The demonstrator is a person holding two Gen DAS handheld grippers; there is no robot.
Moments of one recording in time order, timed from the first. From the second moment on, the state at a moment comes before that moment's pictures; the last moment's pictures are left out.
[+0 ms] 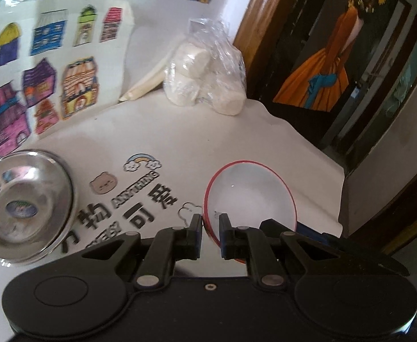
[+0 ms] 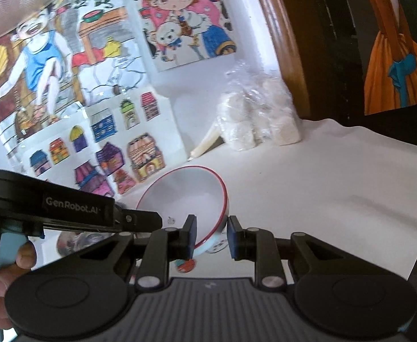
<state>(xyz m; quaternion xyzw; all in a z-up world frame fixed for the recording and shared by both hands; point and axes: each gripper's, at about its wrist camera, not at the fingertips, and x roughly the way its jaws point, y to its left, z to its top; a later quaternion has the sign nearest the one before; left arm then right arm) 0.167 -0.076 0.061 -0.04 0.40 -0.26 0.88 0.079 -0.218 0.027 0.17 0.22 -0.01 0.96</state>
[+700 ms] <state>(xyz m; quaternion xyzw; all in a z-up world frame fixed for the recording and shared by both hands) 0.120 0.002 0.060 -0.08 0.38 -0.23 0.89 0.059 -0.146 0.028 0.14 0.25 0.02 0.96</state>
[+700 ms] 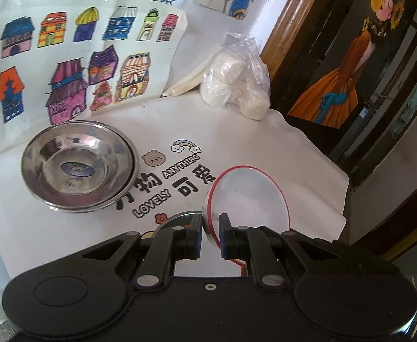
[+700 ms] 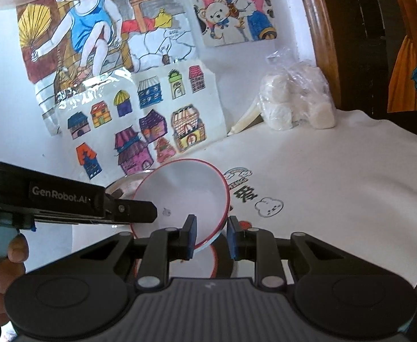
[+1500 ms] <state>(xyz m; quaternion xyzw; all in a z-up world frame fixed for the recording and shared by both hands) 0.109 0.010 0.032 -0.06 0.39 -0.22 0.89 0.064 -0.137 0.010 0.14 0.28 0.04 0.95</state>
